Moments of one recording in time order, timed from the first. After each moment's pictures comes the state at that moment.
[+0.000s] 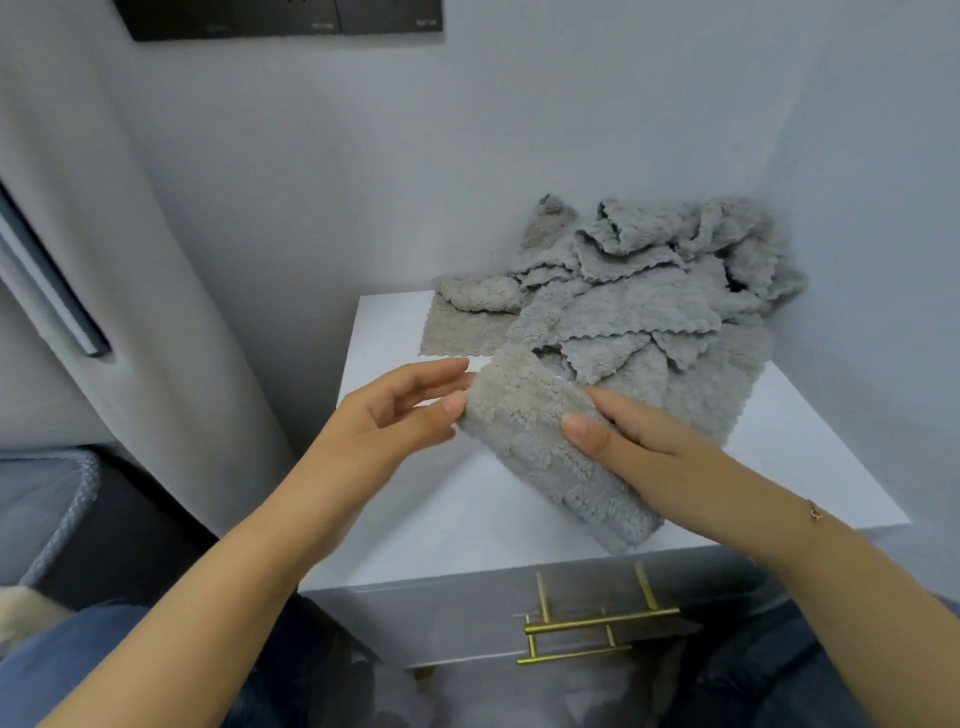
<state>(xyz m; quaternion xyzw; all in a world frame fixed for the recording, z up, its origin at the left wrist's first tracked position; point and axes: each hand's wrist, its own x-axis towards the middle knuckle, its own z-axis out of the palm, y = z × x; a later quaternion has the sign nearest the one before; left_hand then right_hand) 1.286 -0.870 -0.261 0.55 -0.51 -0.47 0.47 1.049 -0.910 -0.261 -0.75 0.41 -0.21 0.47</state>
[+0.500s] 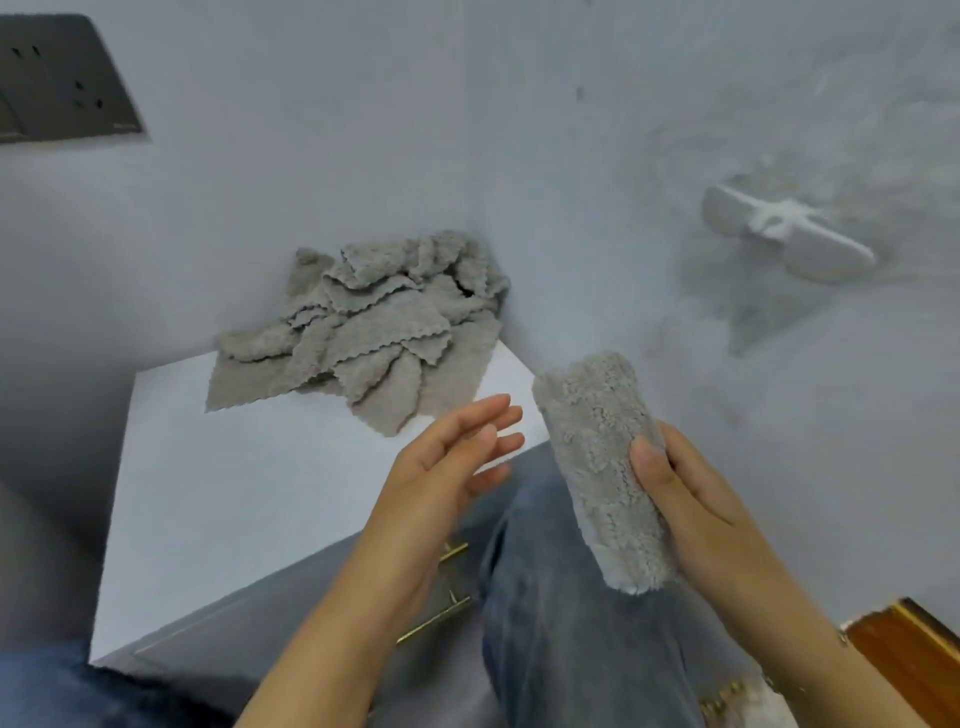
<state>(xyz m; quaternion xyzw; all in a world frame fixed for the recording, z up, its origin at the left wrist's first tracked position) 1.097 -0.809 -0.230 0.40 -0.50 -0.62 0.44 0.910 -0.754 -0.239 -0.50 0.58 -0.51 0.39</state>
